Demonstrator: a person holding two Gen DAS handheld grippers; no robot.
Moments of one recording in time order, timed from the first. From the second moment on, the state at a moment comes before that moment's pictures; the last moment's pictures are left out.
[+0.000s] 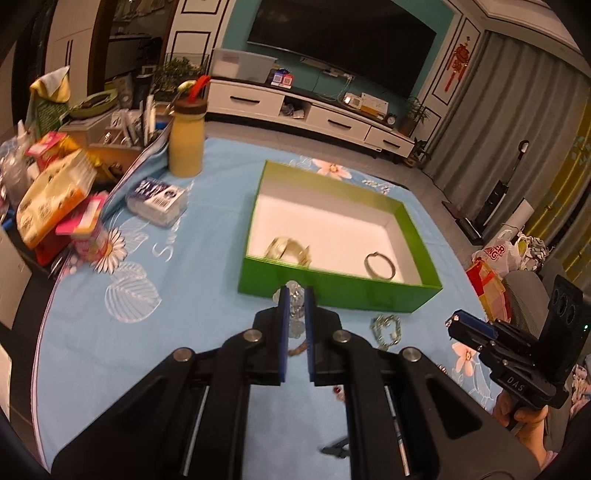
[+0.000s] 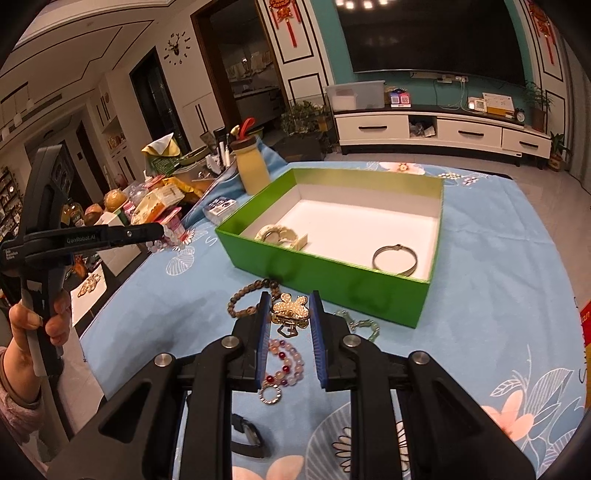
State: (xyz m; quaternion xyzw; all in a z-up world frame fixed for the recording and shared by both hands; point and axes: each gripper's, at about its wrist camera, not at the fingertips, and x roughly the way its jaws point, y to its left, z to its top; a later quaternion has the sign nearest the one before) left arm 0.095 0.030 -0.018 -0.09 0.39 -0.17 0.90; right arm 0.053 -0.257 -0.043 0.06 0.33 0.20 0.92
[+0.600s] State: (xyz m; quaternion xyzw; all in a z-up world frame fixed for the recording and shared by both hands) left arm 0.159 -0.041 -0.001 -0.07 0.39 -0.22 0.89; right arm 0.096 -0.281 -0.031 0.07 0.32 0.18 0.93
